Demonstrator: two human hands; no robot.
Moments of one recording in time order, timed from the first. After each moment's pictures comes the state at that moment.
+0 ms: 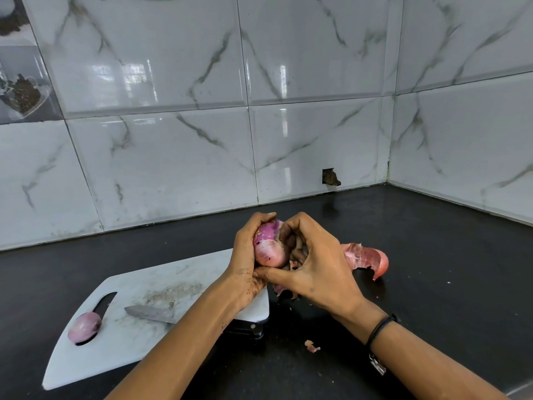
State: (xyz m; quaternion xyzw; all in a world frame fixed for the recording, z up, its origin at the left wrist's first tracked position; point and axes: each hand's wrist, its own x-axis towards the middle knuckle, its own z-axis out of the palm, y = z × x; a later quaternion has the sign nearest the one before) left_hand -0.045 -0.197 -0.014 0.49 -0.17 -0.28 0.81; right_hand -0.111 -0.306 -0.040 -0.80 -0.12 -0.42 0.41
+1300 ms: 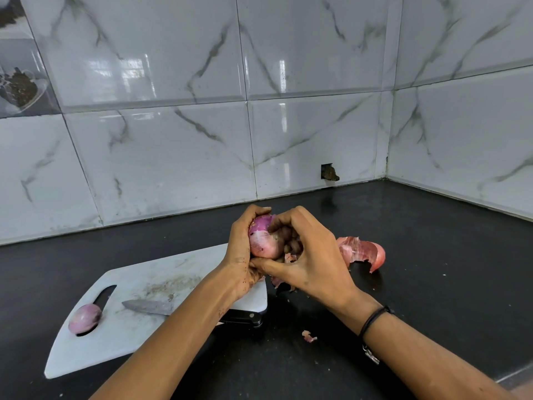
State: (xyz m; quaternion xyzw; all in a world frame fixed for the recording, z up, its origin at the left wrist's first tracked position) left_hand -0.029 -0.197 -0.021 0.52 -0.15 -0.28 0.79; right_hand -0.110 -0.304 -0.041 -0.81 -0.14 -0.44 0.36
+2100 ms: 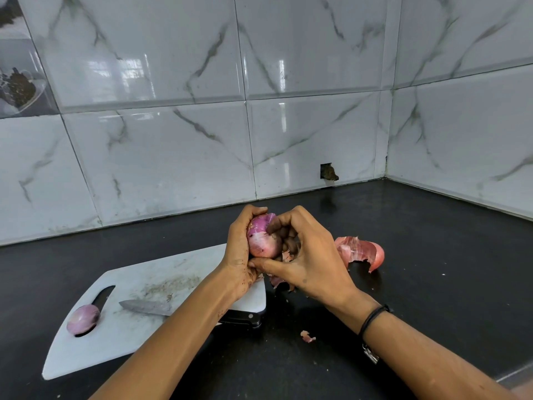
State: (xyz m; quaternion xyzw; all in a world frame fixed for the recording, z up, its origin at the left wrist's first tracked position) left_hand -0.029 -0.199 -0.024 0.50 -0.16 -0.26 0.81; right_hand -0.108 -0.307 -0.042 -0.82 -0.12 -0.41 0.39
